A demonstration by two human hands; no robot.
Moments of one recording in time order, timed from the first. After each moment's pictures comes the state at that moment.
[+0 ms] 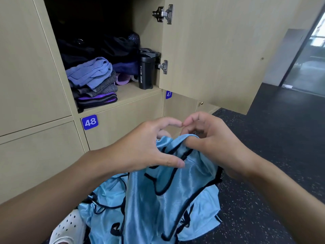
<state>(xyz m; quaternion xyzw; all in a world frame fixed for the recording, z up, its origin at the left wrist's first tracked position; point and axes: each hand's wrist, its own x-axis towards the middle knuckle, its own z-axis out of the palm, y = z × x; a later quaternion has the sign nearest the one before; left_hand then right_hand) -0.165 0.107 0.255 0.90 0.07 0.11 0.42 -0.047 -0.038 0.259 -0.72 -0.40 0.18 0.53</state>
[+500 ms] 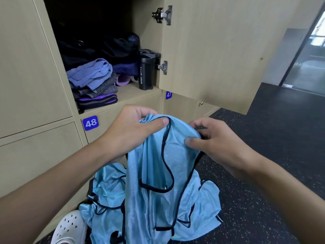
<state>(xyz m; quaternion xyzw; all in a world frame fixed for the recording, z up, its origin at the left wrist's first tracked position) -0.160 0.122 0.260 0.77 0.15 0.24 0.57 -0.042 -0.045 0.257 -0.75 -0.36 0.21 0.52</state>
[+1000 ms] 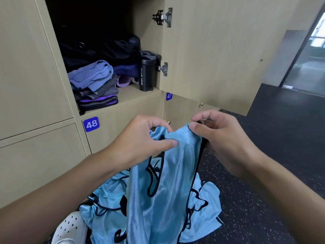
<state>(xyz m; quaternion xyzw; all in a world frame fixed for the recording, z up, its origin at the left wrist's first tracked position) -0.164 0.108 0.257 0.86 0.10 0.23 0.45 -0.041 -0.039 0.261 -0.66 -0.30 0.19 0.66</state>
